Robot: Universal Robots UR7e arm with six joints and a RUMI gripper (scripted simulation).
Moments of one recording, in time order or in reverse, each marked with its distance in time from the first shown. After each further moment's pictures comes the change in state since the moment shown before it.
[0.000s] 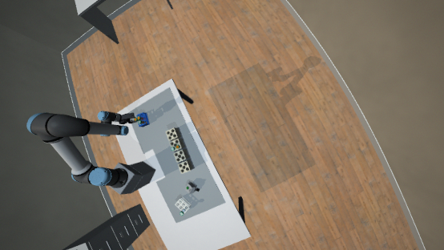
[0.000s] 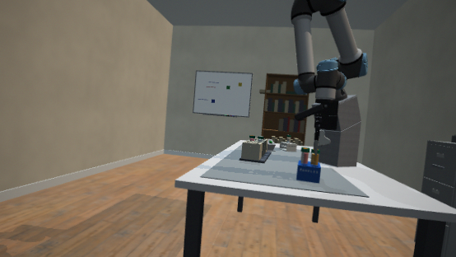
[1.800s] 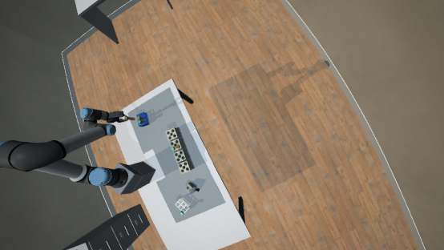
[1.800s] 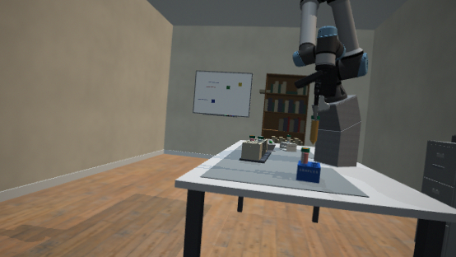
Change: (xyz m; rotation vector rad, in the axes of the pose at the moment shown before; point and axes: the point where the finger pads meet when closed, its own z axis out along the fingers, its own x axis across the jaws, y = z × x) arm 0.005 -0.012 -0.135 0.002 -0.006 0.057
